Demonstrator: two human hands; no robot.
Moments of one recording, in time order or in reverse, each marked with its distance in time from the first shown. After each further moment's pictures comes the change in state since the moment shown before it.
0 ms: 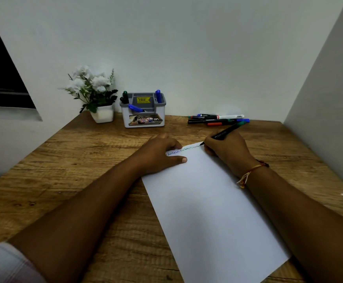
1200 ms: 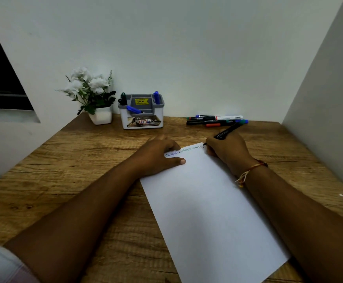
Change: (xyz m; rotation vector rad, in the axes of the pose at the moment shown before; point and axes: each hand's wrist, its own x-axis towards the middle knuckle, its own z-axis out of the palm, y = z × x) left_hand 0.002 -0.004 0.001 -0.019 0.013 0.013; right_hand 0.001 -0.004 -0.003 0.035 0.057 0.086
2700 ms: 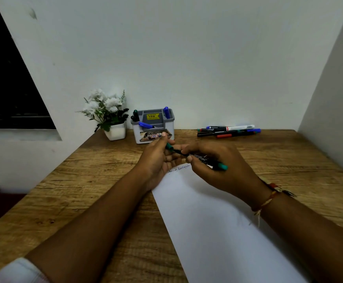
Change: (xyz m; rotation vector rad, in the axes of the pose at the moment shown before) left_hand -0.008 0.033 -0.020 -1.416 0.336 -0.381; right_hand -0.057 -0.033 -0.007 0.055 -0.223 -1.020
